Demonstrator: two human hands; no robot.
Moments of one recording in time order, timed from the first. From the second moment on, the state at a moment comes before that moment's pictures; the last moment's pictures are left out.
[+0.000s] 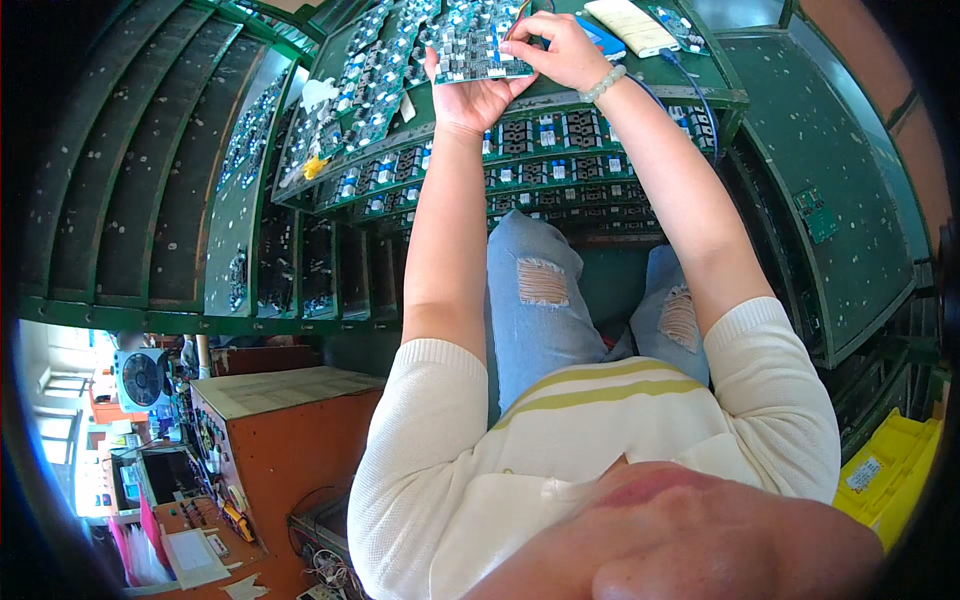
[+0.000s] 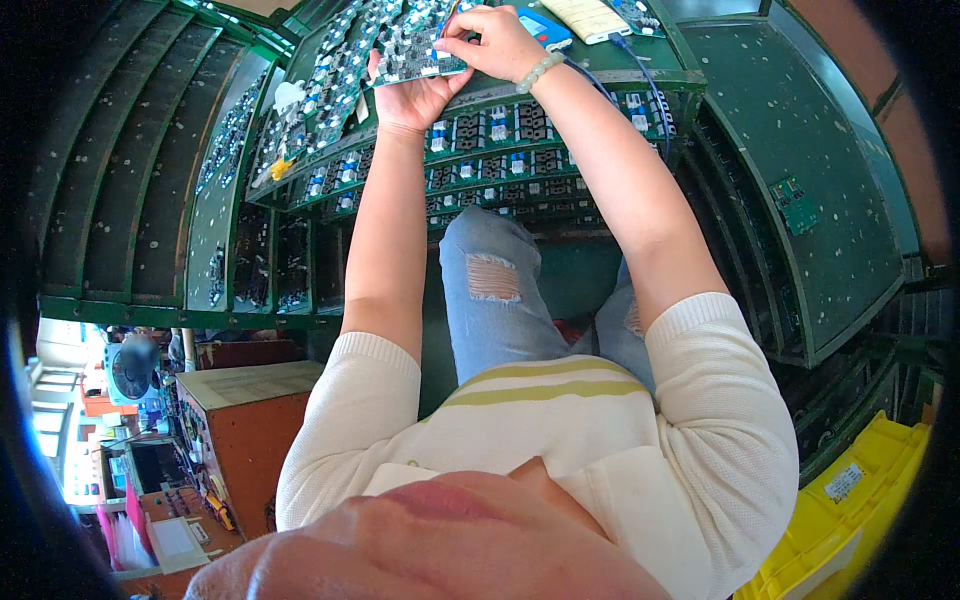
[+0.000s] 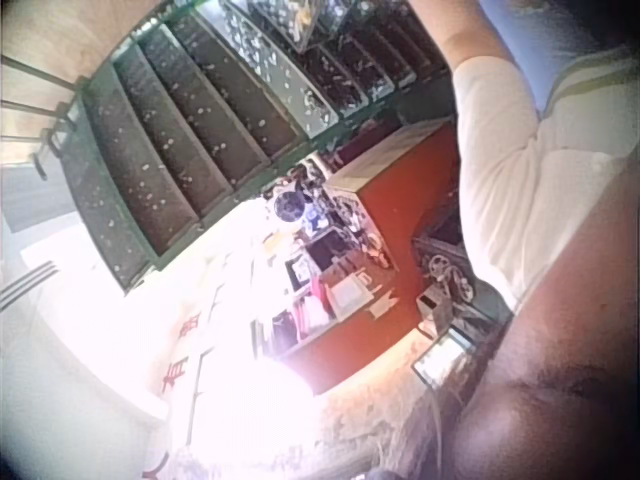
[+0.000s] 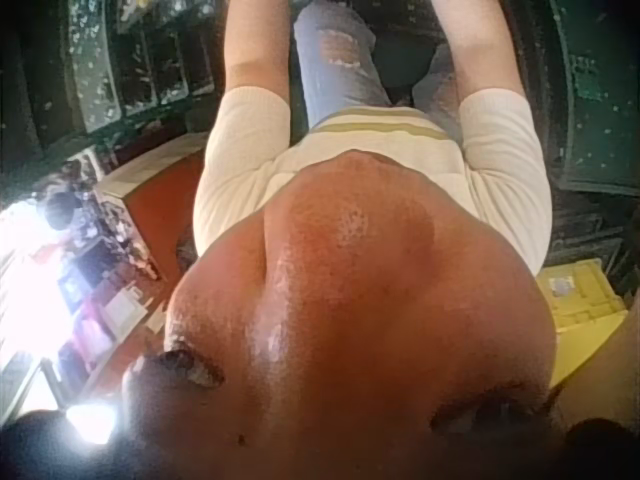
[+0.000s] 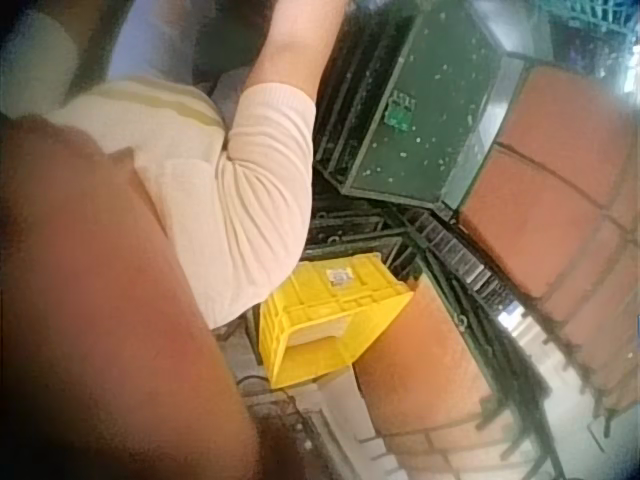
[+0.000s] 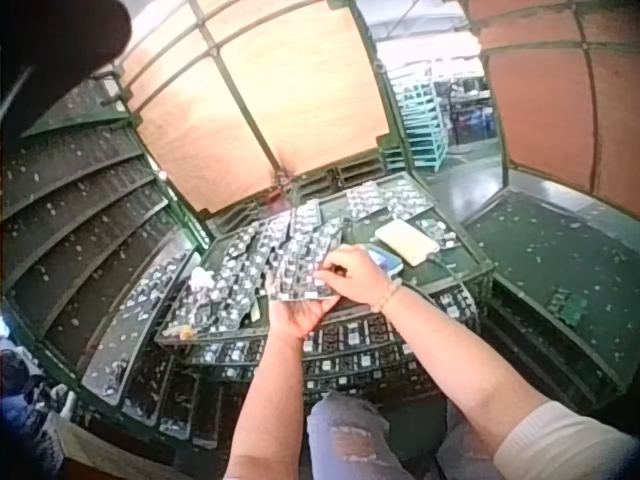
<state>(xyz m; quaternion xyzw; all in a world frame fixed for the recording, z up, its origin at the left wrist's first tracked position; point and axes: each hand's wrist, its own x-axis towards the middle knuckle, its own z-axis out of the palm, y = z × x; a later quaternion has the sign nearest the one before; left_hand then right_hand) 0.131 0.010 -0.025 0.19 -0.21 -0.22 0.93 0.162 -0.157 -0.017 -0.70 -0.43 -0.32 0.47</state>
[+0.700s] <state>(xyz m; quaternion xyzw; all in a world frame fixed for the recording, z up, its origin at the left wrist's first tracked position) 0.131 0.008 -0.027 0.21 -0.26 -0.27 0.90 0.156 -0.154 -0.019 -0.68 -0.36 -0.28 0.58</state>
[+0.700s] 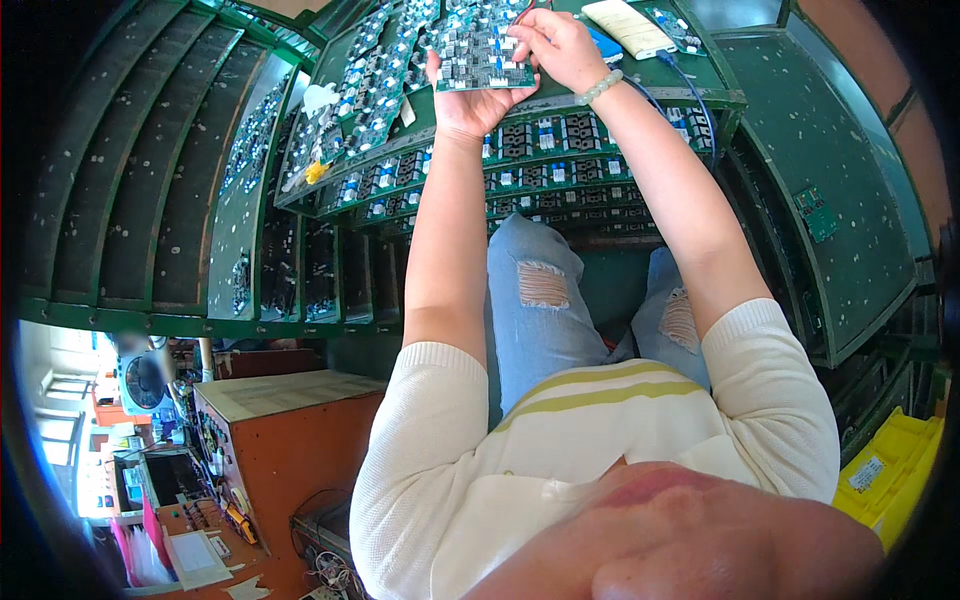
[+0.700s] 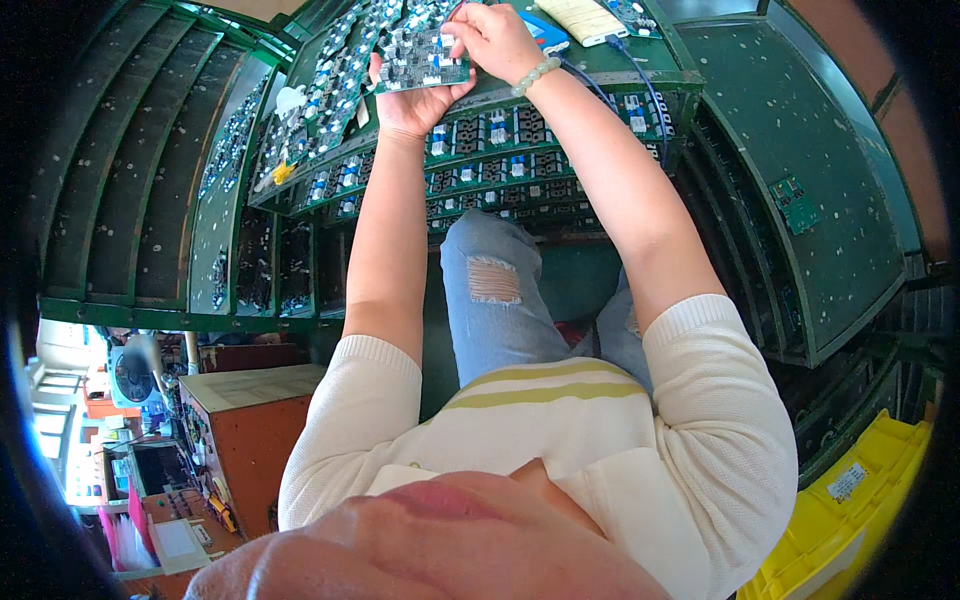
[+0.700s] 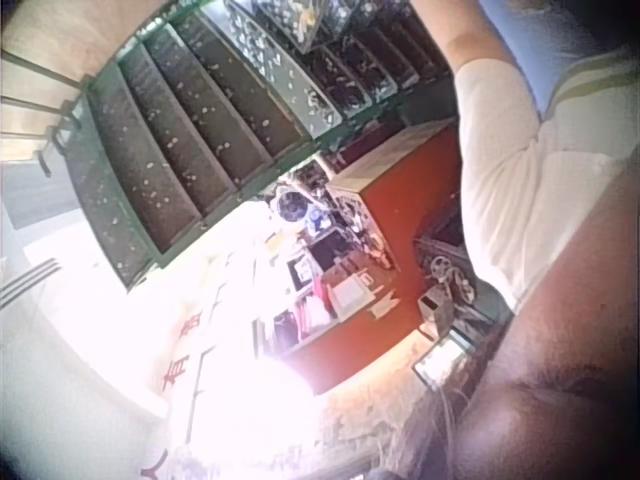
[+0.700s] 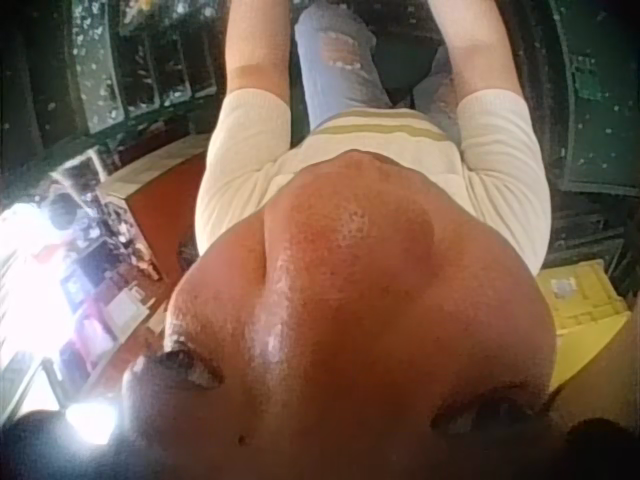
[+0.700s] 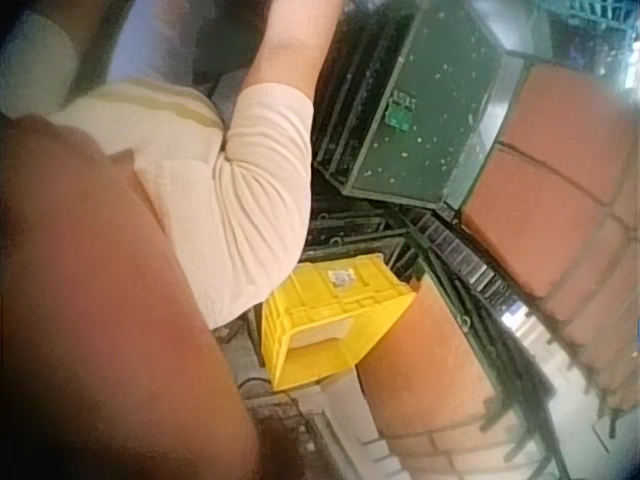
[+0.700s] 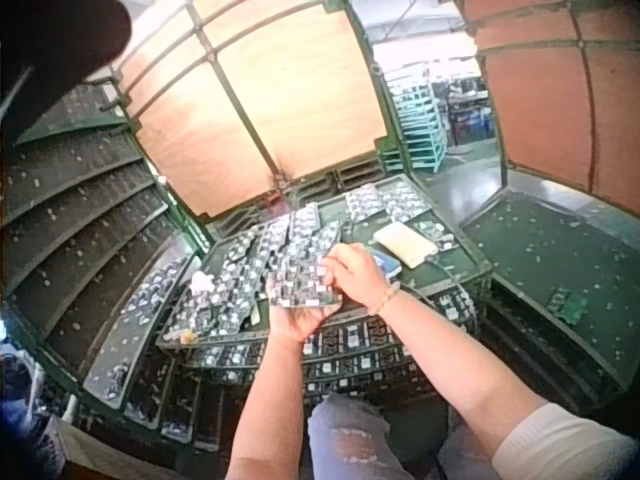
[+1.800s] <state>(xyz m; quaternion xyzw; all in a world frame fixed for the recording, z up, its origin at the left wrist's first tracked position) 0.071 0.044 0.010 0.95 -0.11 0.29 0.05 0.149 -0.157 -0.003 -0.70 -0.22 -0.49 0.47</state>
